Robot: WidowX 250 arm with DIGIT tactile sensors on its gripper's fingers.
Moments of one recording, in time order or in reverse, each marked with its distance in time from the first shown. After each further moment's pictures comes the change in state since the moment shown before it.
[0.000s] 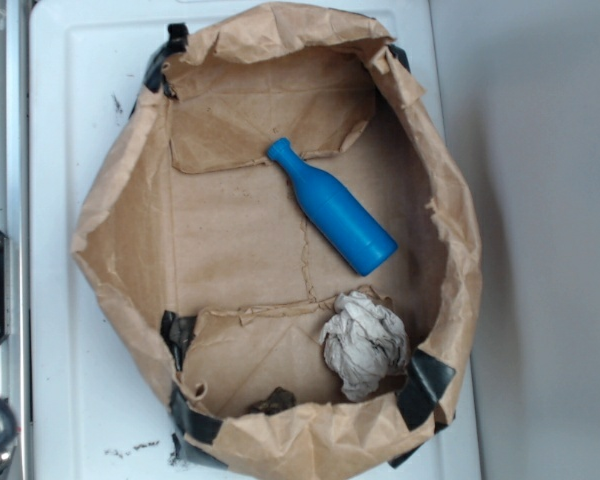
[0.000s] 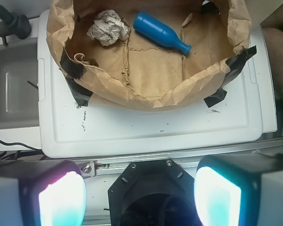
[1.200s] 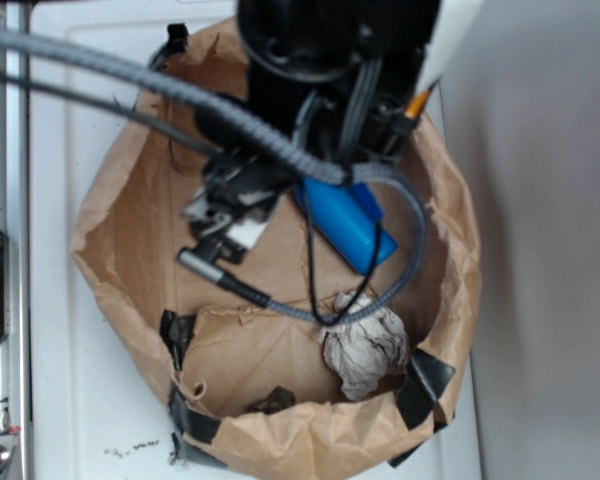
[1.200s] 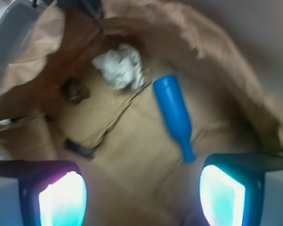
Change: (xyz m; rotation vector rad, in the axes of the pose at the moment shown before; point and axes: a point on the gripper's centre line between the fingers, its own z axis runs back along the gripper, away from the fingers) arm 0.146 0.044 -0.085 -0.124 0.066 -0.707
